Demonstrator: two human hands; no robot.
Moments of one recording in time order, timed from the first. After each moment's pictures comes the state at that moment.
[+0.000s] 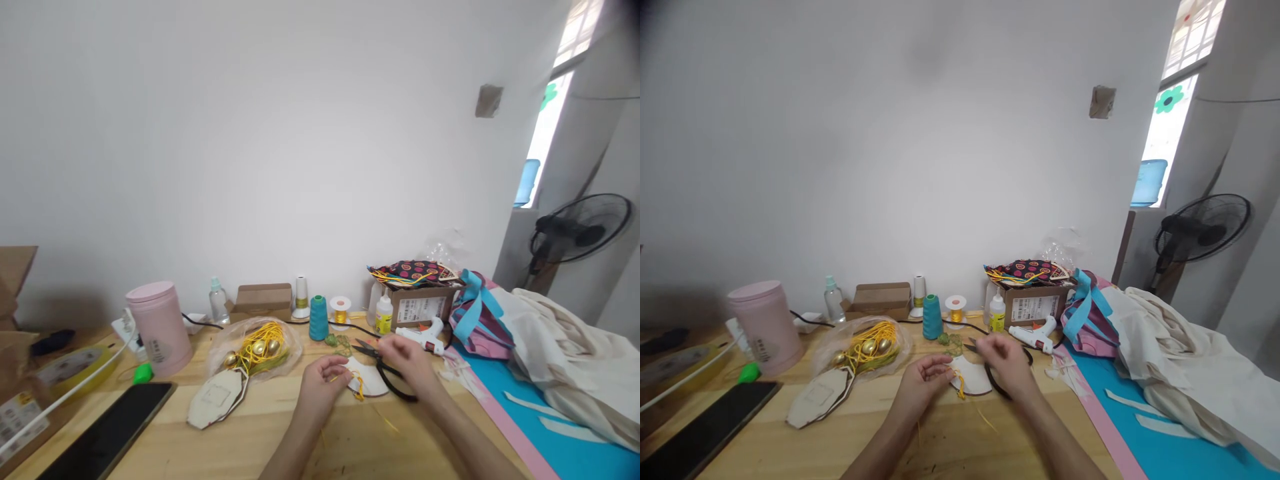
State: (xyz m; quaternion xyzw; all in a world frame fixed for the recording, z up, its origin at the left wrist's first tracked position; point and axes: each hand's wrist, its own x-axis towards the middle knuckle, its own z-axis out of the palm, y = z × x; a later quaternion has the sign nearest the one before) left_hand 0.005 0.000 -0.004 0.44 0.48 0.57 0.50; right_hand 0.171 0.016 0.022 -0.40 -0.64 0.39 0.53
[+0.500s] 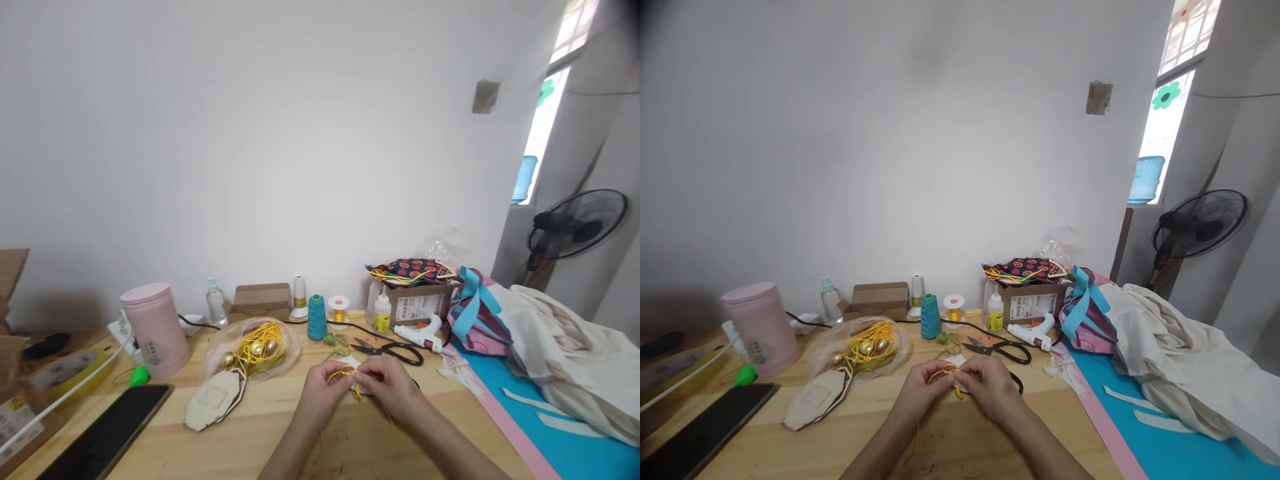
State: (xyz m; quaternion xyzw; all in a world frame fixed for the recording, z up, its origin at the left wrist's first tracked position) left_hand 0.006 0.001 -0.013 0.50 0.44 0.54 0.51; right_hand 0.156 0.014 -0.008 -0.41 -0.80 0.26 0.35
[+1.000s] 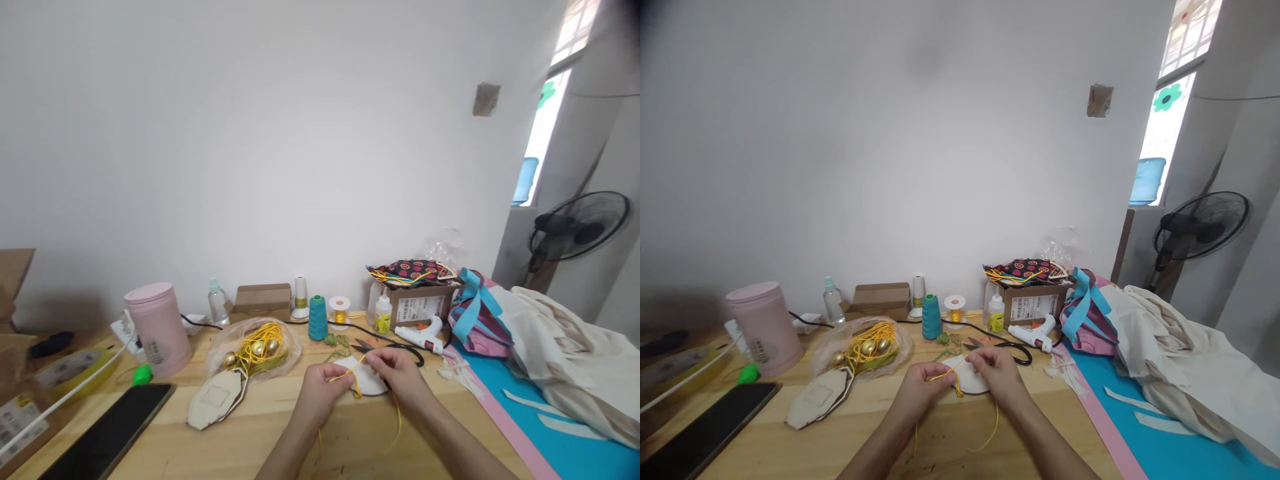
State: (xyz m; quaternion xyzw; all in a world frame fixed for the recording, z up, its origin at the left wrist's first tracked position) left_hand 0.003 0.002 -0.013 0.48 0.49 0.51 0.53; right_hand 0.158 0.024 -0.007 -0.42 -0.61 0.45 0.49
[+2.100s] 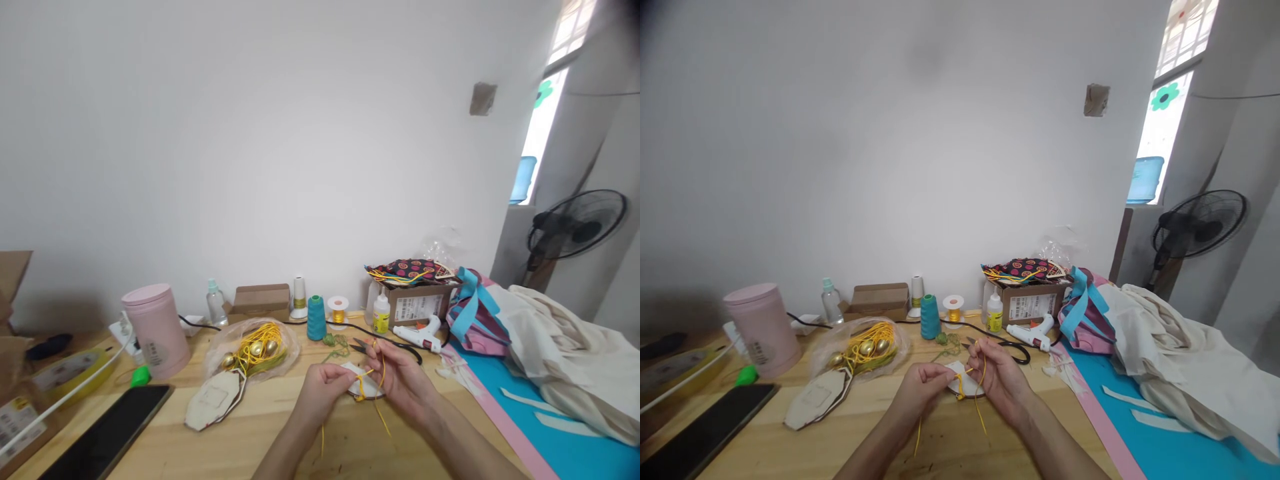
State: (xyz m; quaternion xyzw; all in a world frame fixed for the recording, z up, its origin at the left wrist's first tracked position) left_hand 0.007 -0.003 -0.005 0.51 0.41 0.50 0.57; right_hand 0.160 0.017 0.003 -0.12 -0.30 0.80 0.50
